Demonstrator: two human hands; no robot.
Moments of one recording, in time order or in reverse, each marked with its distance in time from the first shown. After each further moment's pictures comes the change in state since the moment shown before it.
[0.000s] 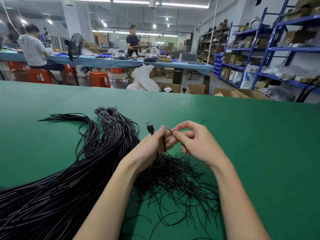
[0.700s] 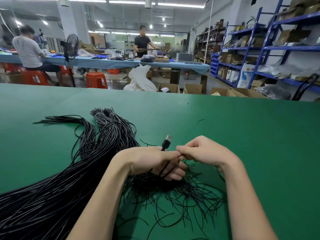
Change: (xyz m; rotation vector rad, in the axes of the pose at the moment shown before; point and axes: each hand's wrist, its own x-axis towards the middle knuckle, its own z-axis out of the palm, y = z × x) left_hand -0.029 0.023 0.011 0.441 -0.329 -0.410; right_hand -0.011 0.001 -0.027 -0.309 -0.248 0.266
